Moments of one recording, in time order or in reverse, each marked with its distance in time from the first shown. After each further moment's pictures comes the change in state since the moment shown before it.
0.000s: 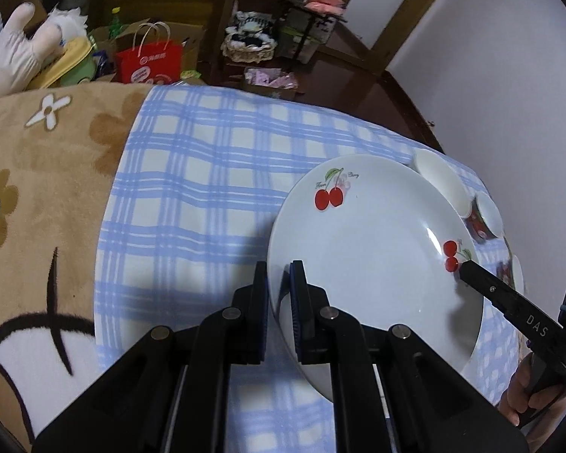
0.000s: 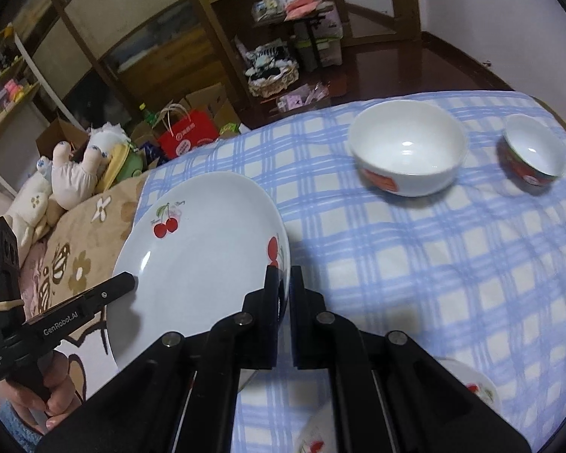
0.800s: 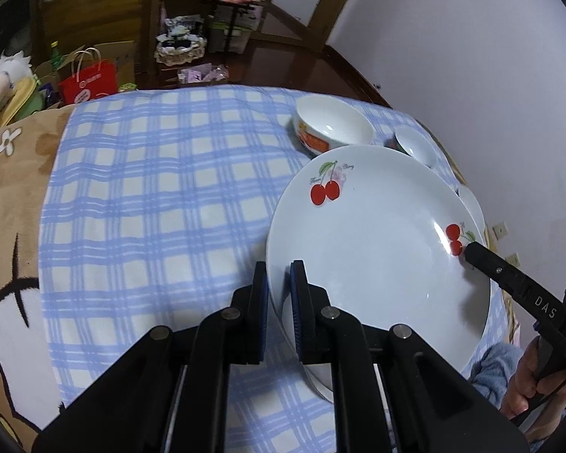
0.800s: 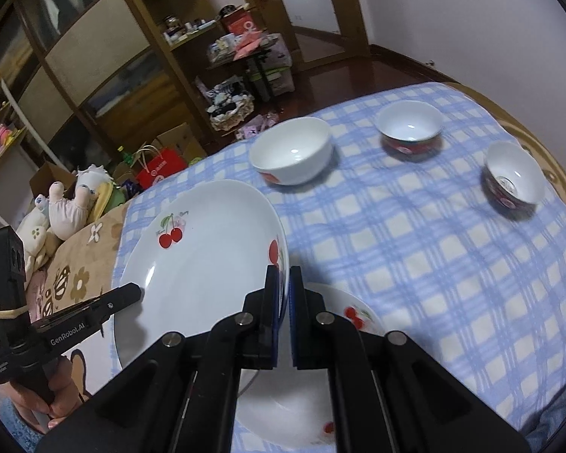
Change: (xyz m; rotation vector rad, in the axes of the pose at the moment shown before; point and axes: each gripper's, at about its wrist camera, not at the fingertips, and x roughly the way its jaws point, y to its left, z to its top) left arm -0.034 -0.120 -0.070 0.198 0.042 -0.083; right arm -0.121 -0.089 -0.063 0.122 -0.106 -0.071
